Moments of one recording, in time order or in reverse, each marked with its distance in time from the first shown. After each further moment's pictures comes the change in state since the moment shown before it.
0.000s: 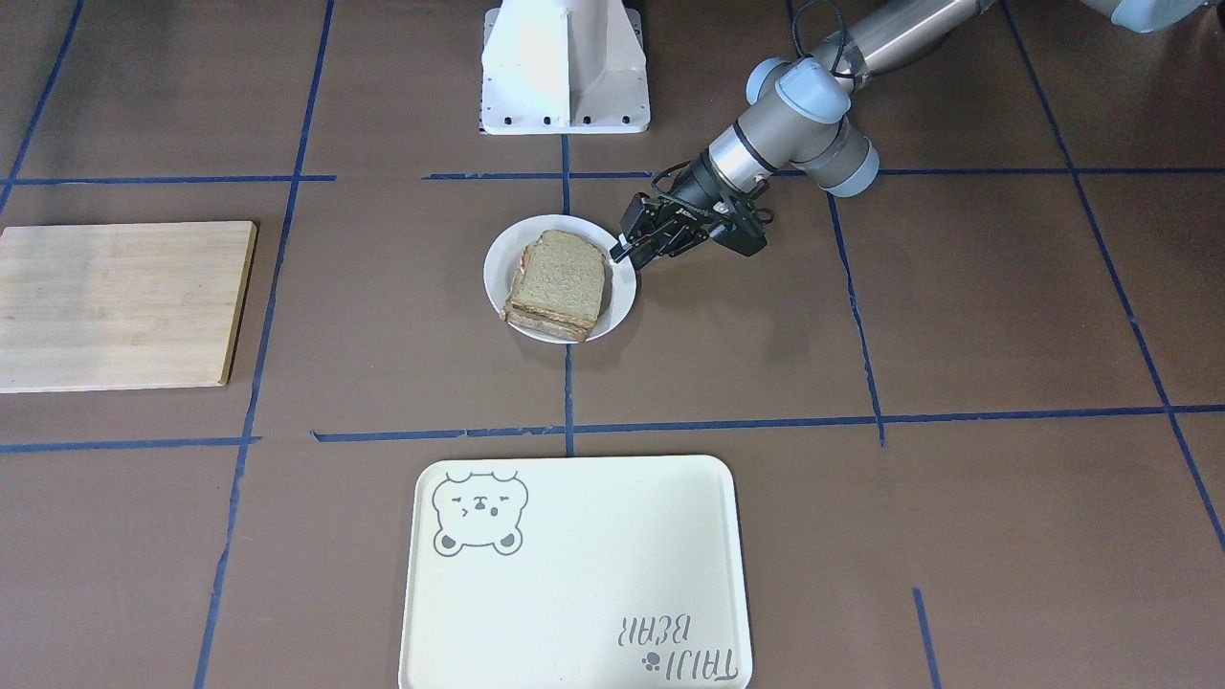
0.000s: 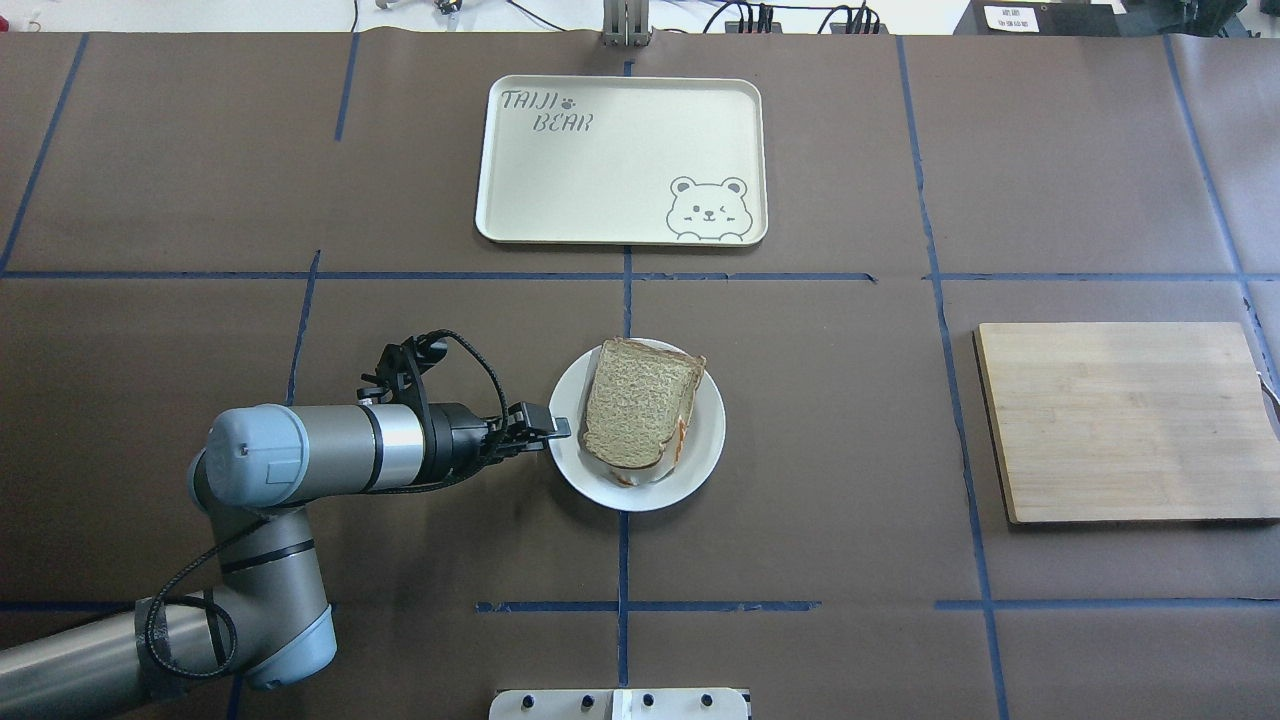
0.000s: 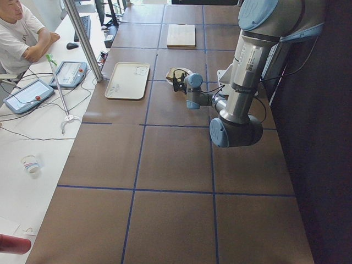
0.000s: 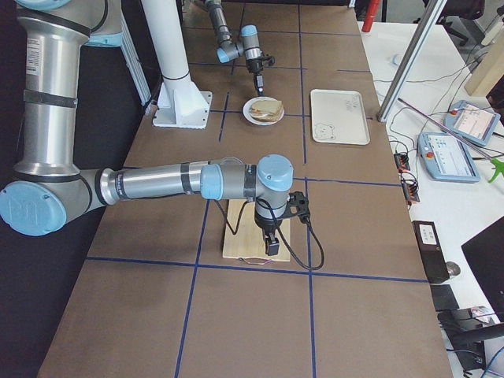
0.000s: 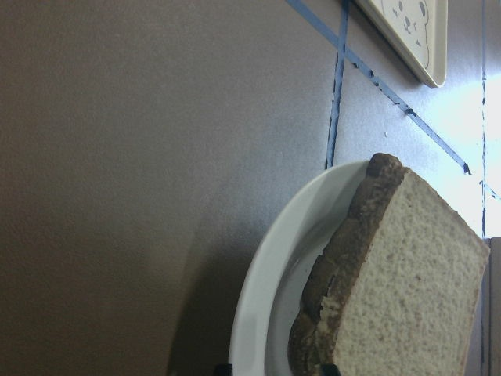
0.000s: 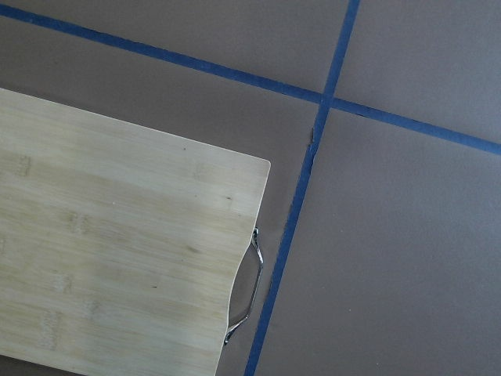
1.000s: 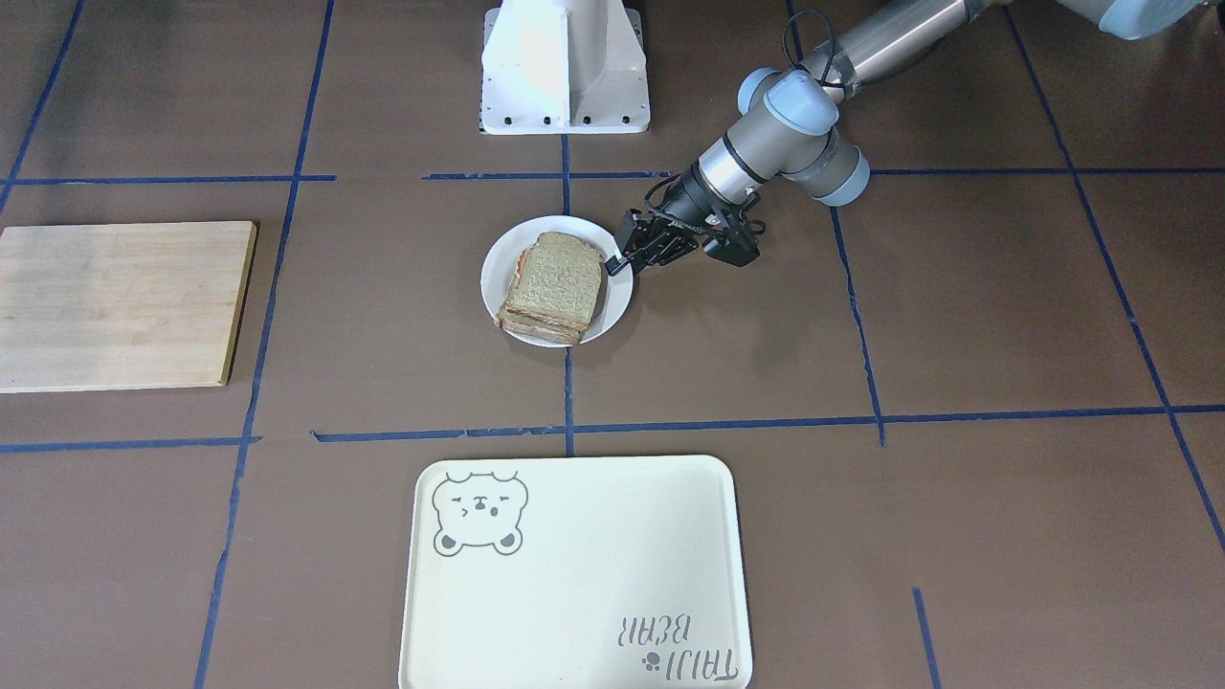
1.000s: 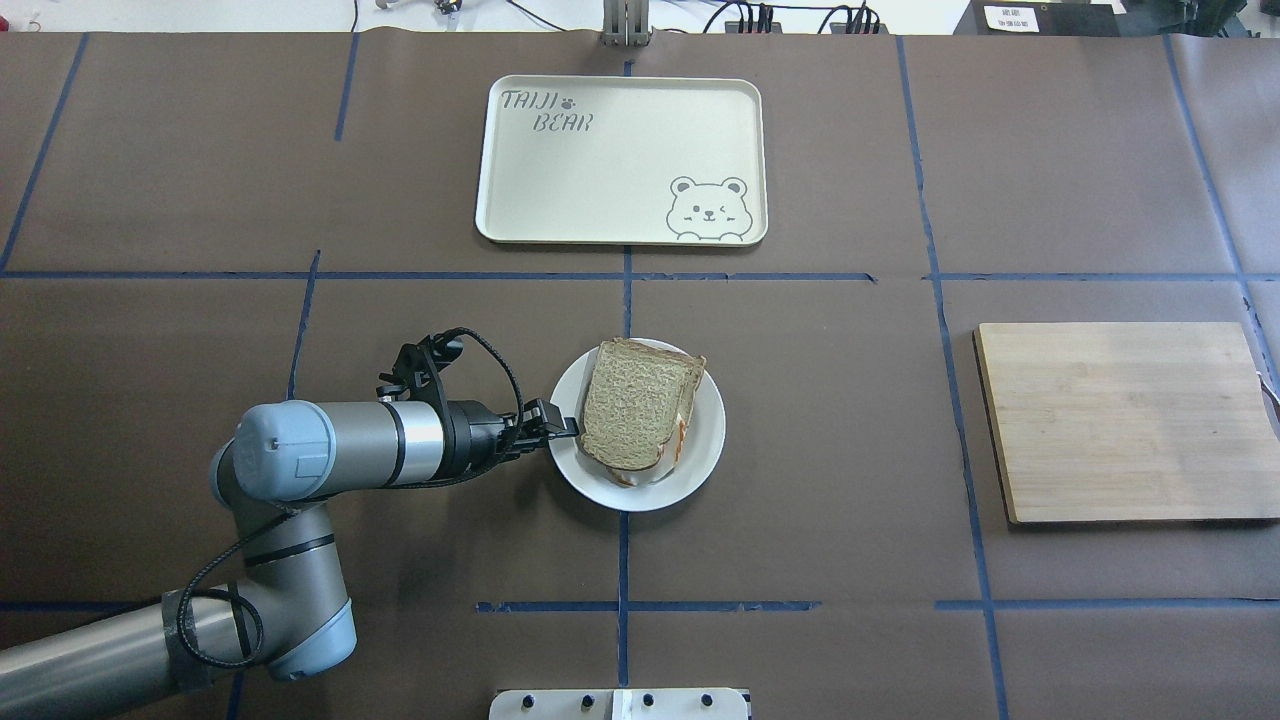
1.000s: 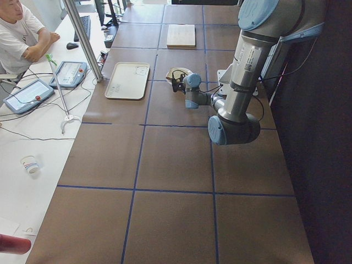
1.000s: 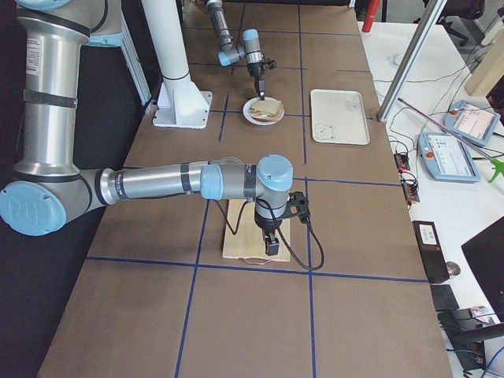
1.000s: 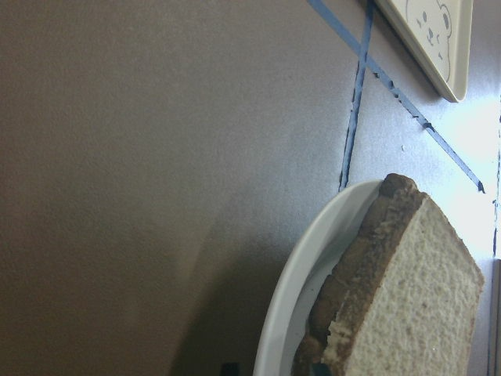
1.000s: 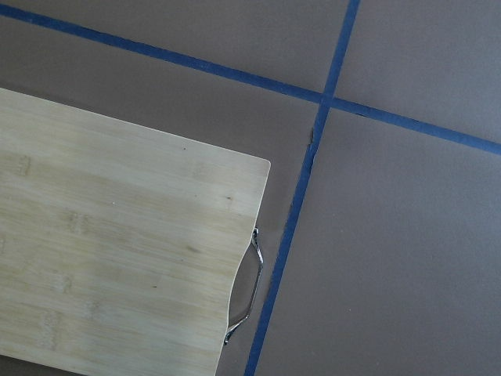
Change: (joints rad) left arm 0.004 -0.046 0.063 0.002 0.000 -0.015; right arm 0.000 0.000 0.000 0.000 0.000 0.000
